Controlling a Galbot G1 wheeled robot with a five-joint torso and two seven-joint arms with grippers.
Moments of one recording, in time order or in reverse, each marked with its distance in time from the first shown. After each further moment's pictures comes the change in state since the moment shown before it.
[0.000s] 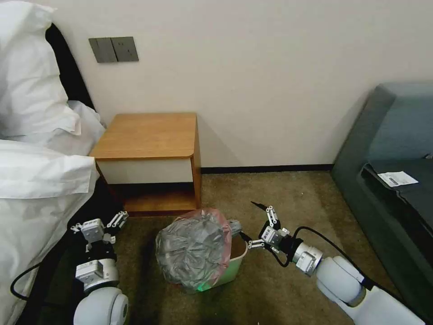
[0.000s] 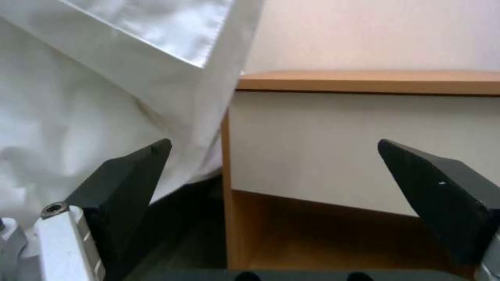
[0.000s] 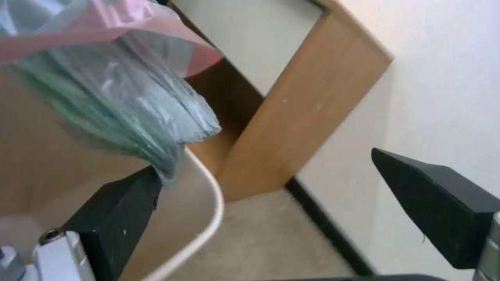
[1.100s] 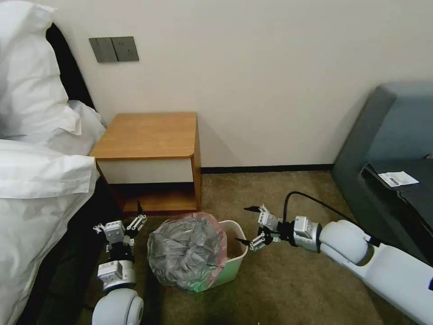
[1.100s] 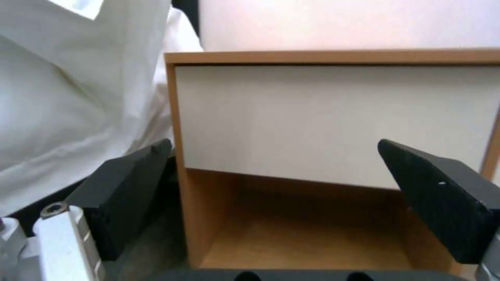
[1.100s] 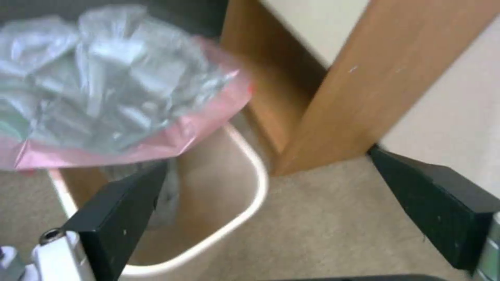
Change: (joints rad) left arm -0.004 0.011 0.095 0.009 0.003 0.023 -0.002; right arm 0.202 -0.199 -0.031 0.078 0.350 -0.253 -0.315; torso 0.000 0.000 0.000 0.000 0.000
